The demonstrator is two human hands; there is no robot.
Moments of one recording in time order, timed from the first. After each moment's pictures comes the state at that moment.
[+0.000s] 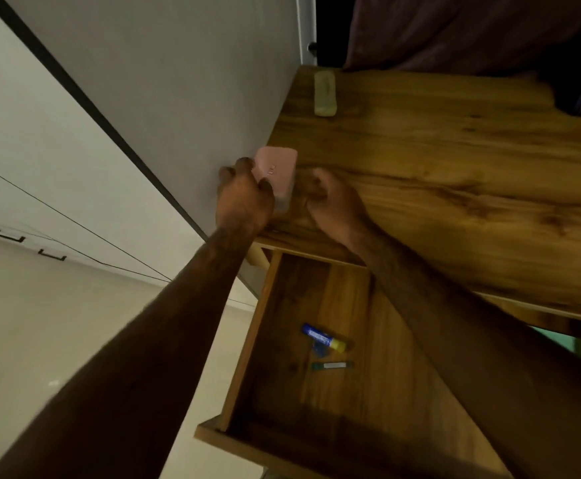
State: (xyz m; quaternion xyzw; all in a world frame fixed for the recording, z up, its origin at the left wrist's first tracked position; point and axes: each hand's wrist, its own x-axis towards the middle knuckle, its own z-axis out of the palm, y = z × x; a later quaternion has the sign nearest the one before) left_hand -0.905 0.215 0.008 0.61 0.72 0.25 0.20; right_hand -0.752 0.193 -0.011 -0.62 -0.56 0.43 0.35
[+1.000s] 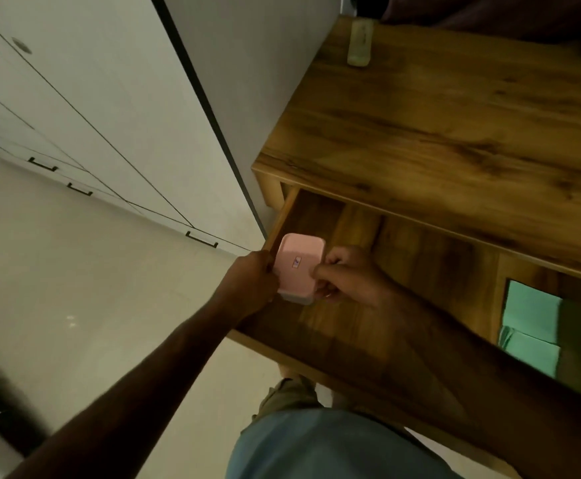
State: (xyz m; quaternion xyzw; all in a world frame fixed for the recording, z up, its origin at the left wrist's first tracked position) left_hand -0.936 -0.008 -0.026 0.56 0.71 0.05 0.41; right_hand -0.751 0.011 -0.058 -0.63 -0.46 0.61 0.16
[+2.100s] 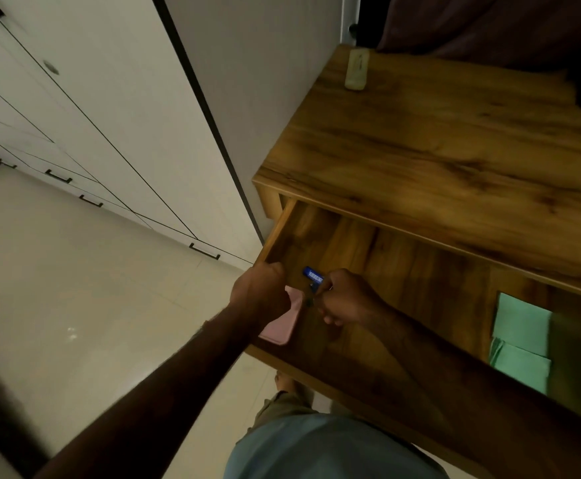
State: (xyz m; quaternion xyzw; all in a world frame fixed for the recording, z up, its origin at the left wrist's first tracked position) left_hand -0.906 -0.017 -0.039 0.67 0.70 -0.07 0.23; right_hand -0.744 -0.009 -0.071 -0.66 -0.57 0.49 0.03
